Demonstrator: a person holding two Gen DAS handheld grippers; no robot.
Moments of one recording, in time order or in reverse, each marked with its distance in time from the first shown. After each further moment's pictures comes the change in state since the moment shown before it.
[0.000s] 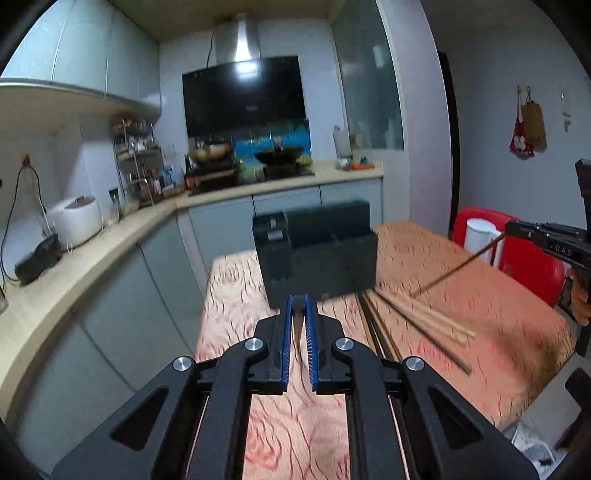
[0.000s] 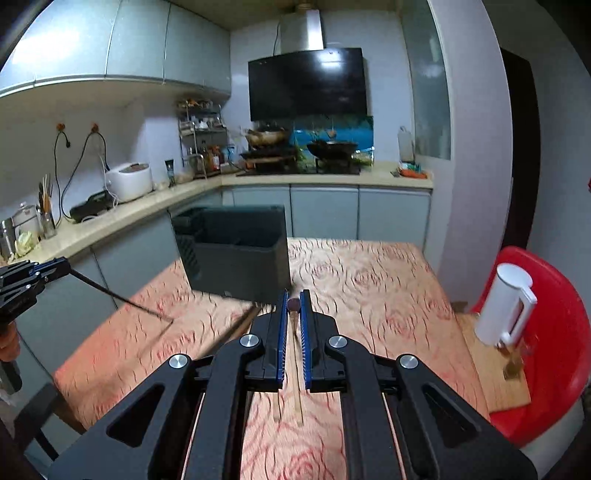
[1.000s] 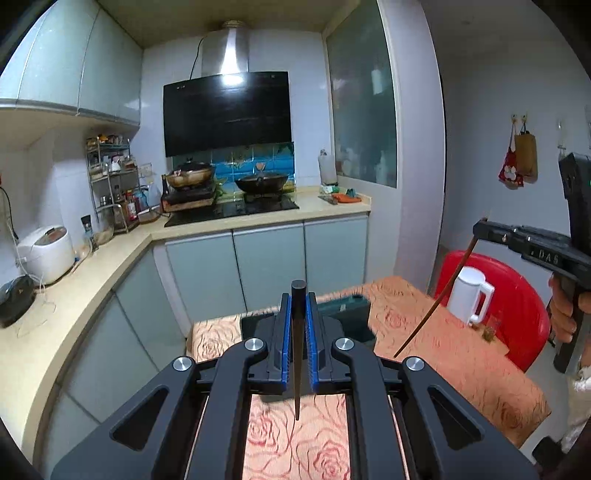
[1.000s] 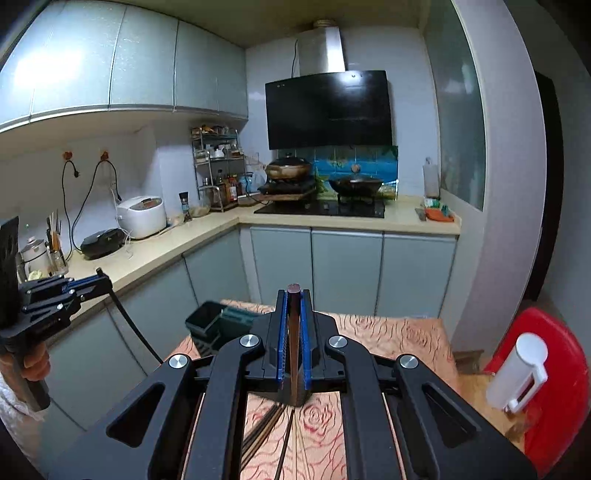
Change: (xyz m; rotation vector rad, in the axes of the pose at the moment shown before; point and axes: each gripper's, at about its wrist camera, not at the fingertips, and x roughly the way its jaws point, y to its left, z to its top) left arm 0.055 0.028 0.156 -0.027 -0.031 -0.110; right arm 0.043 0.017 0.165 -0.027 -0.050 0.072
